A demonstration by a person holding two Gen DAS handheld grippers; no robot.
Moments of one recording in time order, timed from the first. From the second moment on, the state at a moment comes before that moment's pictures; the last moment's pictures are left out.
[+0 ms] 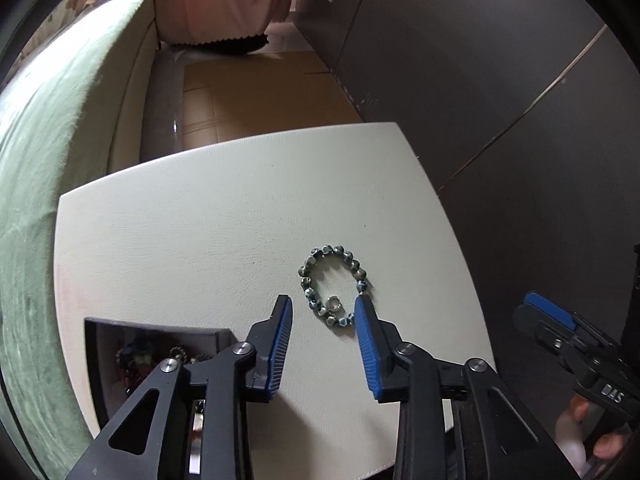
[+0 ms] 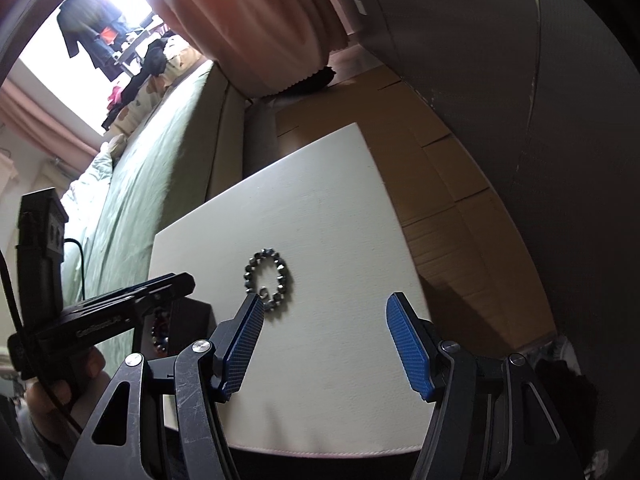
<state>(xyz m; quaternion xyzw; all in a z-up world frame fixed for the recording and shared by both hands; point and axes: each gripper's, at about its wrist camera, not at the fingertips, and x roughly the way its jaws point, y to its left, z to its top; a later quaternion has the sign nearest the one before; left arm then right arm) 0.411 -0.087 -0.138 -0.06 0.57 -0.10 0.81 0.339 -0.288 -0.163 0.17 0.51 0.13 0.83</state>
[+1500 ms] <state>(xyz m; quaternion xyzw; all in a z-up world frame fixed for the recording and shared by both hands) 0.382 -0.042 -0.080 -0.06 0.53 -0.09 0.84 0.370 -0.217 -0.179 0.12 0.56 0.16 0.81</state>
